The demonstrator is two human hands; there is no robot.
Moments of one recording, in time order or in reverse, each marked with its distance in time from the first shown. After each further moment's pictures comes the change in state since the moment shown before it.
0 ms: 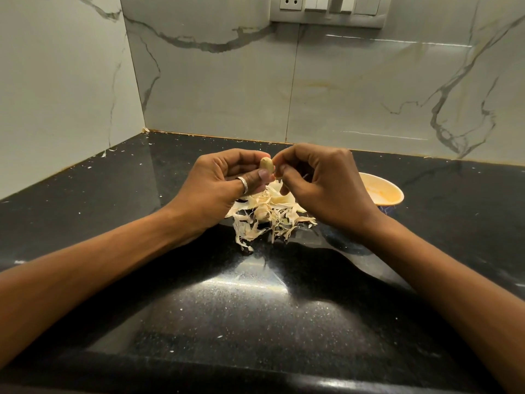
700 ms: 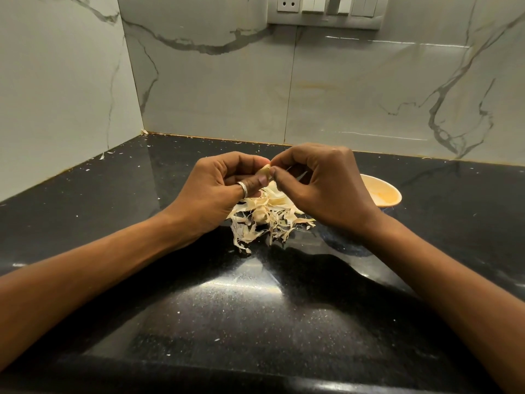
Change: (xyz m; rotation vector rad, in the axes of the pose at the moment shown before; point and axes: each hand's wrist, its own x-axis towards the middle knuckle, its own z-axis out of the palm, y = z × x) left_hand 0.001 -0.004 -0.001 0.096 -0.020 0.065; right_hand 0.001 -0.004 -0.004 -0.057 0.027 -0.068
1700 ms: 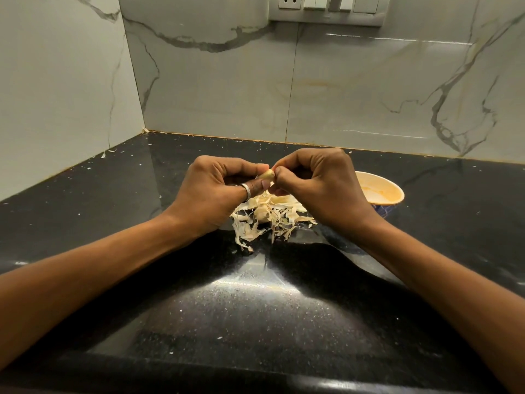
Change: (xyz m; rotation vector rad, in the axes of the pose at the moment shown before) left_hand -0.004 0.003 0.000 0.089 0.059 0.051; right_hand -0.004 0.005 0.012 0.242 -0.021 0.277
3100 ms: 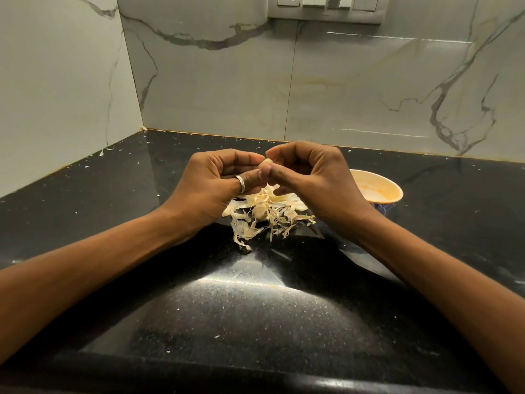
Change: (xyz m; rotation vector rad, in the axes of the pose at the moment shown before) left_hand 0.002 0.003 -0.001 -0.151 -0.046 -0.098; right_hand 0.001 0.002 -0.001 0.227 -0.068 0.111
